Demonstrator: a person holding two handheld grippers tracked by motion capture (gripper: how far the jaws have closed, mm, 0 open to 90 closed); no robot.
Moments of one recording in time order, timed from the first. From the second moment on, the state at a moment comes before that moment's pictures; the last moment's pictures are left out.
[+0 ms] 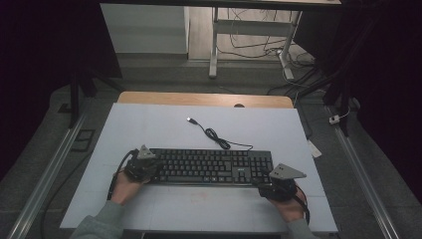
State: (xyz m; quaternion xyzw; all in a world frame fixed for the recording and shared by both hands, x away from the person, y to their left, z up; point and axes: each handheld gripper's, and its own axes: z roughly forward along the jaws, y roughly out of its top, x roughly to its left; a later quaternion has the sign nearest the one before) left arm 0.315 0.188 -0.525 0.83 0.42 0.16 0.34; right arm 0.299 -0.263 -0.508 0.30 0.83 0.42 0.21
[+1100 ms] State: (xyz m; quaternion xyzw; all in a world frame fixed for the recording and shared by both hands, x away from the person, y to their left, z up) left arm 0.307 0.202 -0.504 0.78 0.43 0.17 0.42; right arm 0.300 -0.261 -0.509 0.30 0.83 0.42 0.21
